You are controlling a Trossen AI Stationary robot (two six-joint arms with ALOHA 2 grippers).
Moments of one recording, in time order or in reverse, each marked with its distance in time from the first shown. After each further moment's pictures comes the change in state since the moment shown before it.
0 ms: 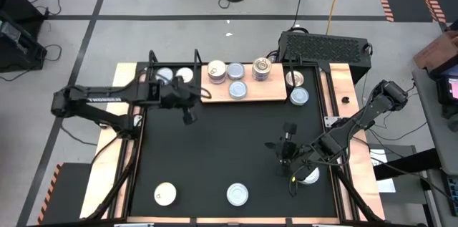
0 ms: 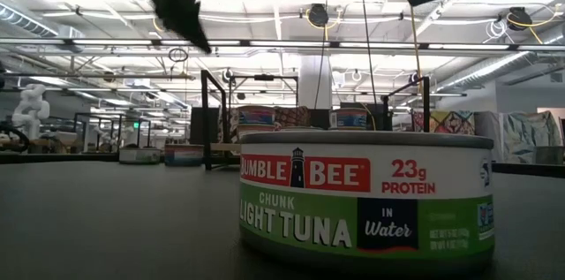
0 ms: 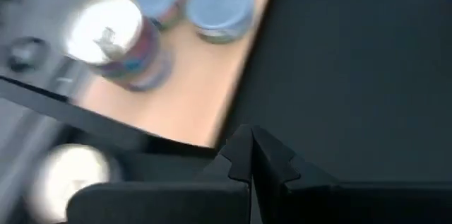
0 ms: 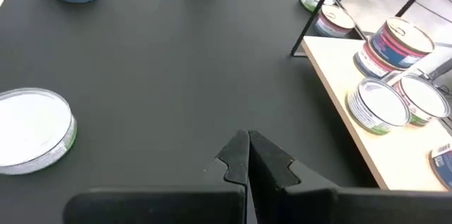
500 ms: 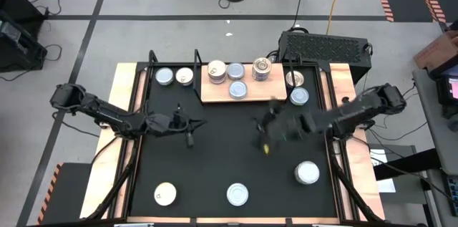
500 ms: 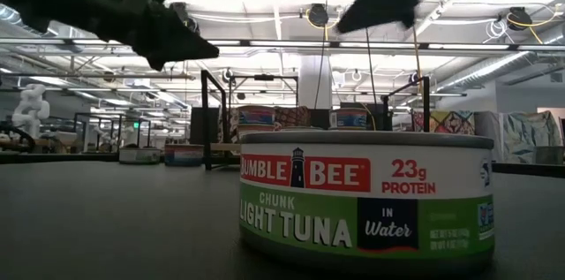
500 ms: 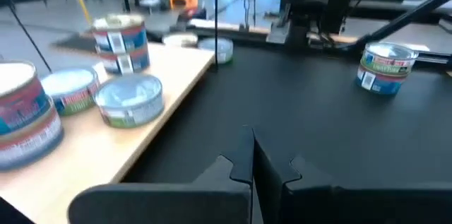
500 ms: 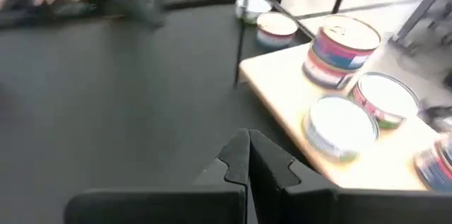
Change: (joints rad) left arm -0.326 -0.035 -0.646 1.233 -0.192 -0.034; right arm -0.408 0.067 -0.001 0.317 -0.153 -0.097
